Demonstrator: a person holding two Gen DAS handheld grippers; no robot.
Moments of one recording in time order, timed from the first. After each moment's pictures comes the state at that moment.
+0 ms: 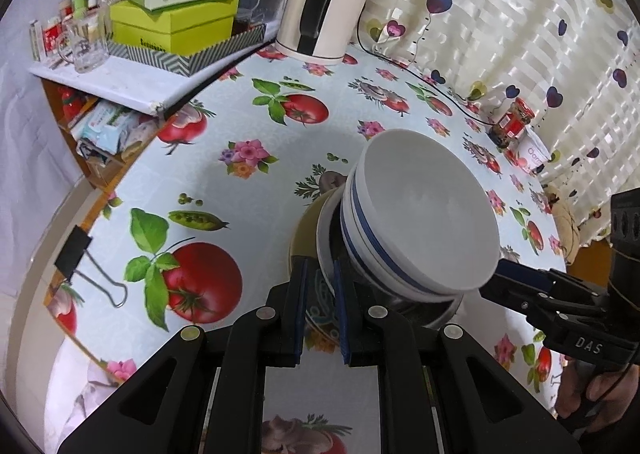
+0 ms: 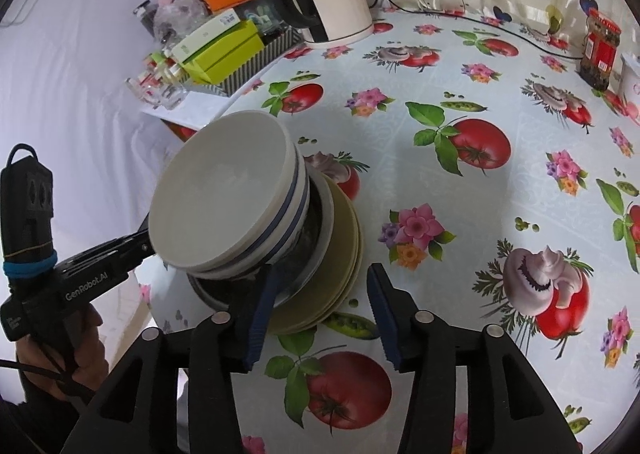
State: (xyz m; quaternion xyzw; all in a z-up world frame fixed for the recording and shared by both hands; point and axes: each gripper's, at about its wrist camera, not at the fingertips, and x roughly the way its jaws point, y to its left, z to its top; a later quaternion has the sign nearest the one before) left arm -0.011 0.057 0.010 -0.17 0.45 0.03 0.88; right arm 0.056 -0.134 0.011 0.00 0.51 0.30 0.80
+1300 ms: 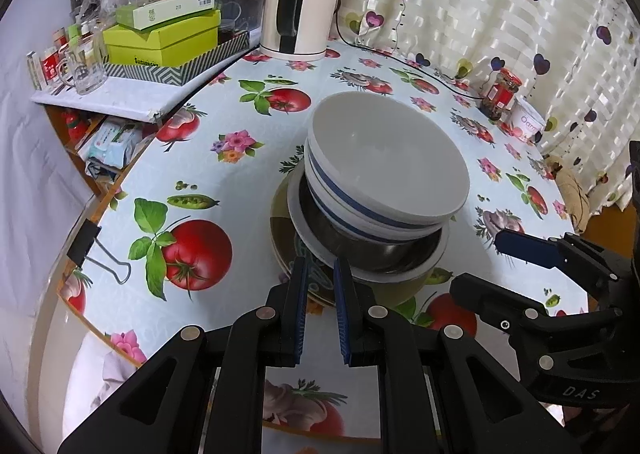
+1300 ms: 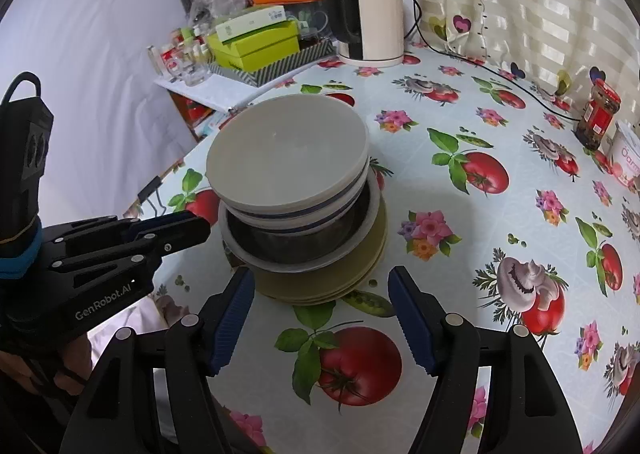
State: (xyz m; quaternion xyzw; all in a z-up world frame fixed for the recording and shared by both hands) left arm -0.037 0.022 0.011 -0.12 0.45 0.04 0.88; right arm 0.003 -0.111 0.022 -0.09 0.46 0.31 0.83
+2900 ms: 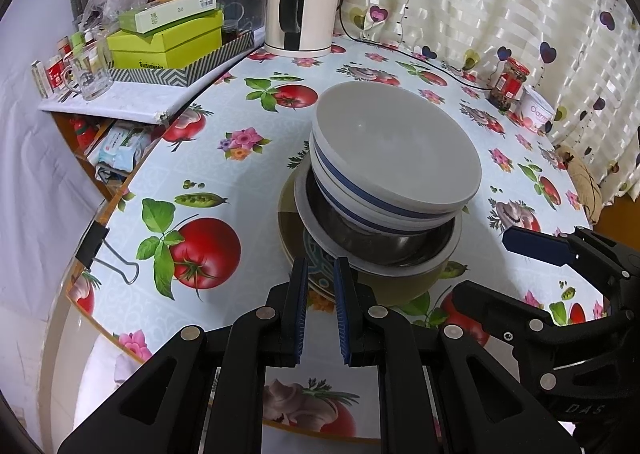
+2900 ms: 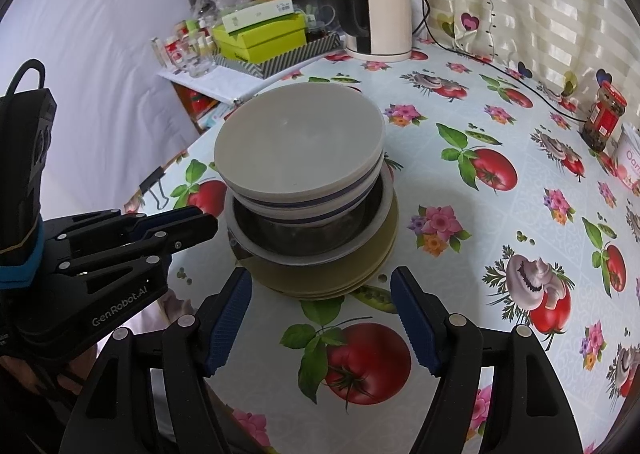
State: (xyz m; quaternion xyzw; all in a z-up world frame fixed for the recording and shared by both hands) left arm -0.038 0.021 0.005 -0.10 0.45 0.05 0.88; right arm -0.001 -0.105 0.019 -0.09 0.46 0.31 0.83
